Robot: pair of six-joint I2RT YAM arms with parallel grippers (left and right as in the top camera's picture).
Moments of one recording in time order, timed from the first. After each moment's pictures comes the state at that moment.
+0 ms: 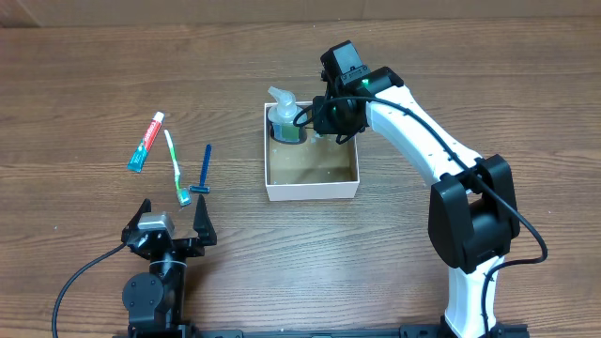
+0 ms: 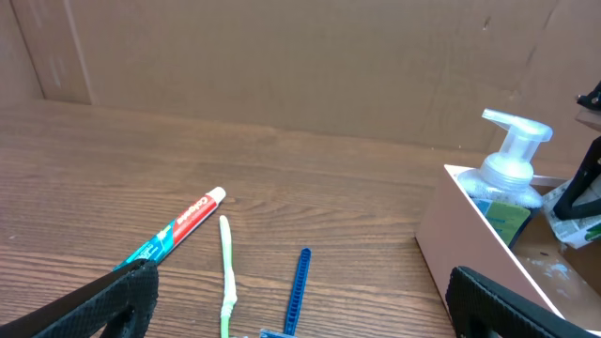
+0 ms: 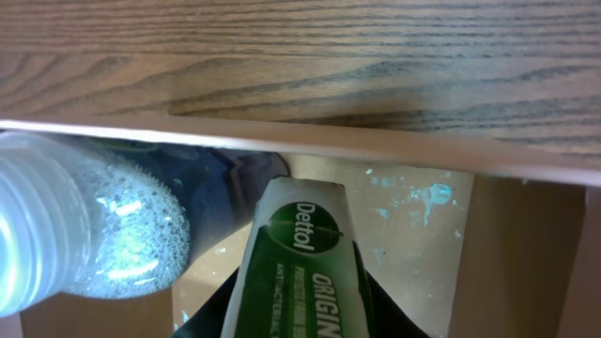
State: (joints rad) left arm 0.07 0.02 0.01 -0.08 0.04 -0.13; right arm 0.44 2.11 1.75 -0.85 -0.17 0.43
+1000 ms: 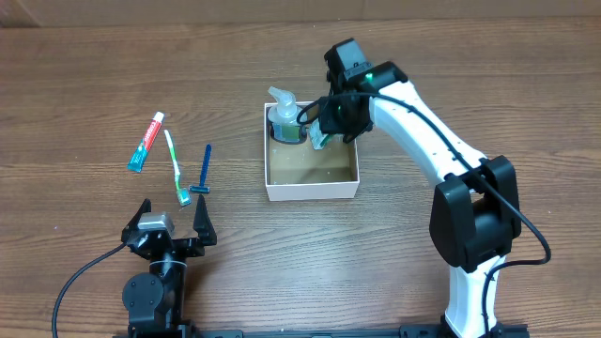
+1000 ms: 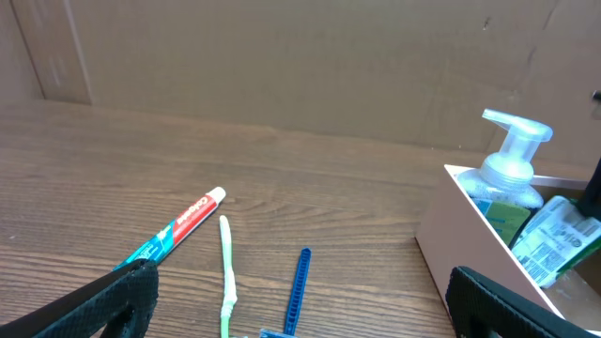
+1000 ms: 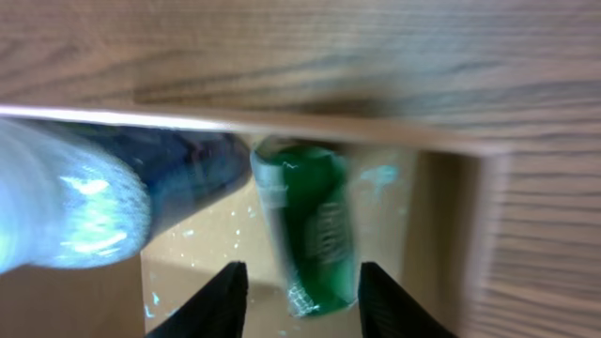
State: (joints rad) left arm 0.07 0.02 0.01 -0.08 0.04 -0.13; right arm 0.43 2.11 1.83 -0.98 -0.11 0.39
